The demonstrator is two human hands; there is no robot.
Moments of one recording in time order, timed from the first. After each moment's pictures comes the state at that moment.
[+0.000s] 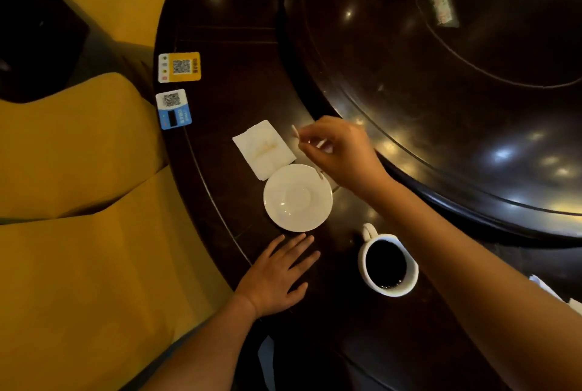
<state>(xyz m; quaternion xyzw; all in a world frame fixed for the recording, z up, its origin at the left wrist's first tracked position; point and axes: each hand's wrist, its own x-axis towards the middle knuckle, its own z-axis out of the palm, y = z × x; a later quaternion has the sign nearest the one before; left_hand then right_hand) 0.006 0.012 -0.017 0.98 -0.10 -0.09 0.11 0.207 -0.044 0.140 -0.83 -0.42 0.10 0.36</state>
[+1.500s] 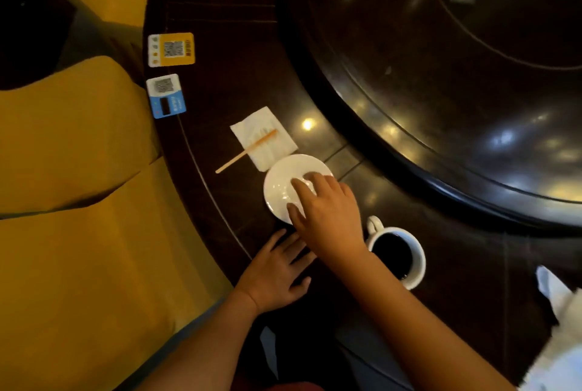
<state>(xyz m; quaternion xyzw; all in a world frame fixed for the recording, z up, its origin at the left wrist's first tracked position) 0.007 0.013 -0.022 0.98 -0.11 -0.04 0.18 0.128 -0.060 0.075 -0.92 -0.37 0.09 0.11</state>
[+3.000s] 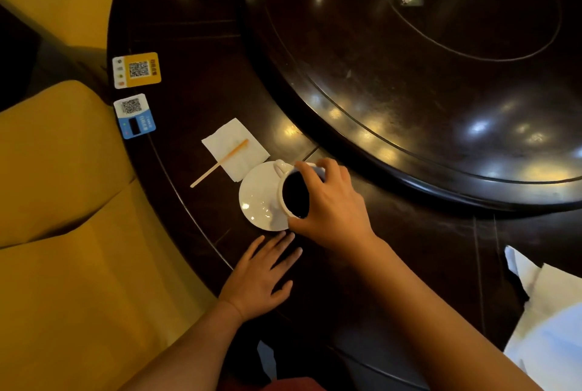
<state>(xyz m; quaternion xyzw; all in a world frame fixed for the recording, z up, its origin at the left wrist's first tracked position) 0.005 0.015 -0.028 0.98 -0.10 -0.04 0.19 0.157 -0.091 0.097 -0.93 -0.30 0.15 0.13</state>
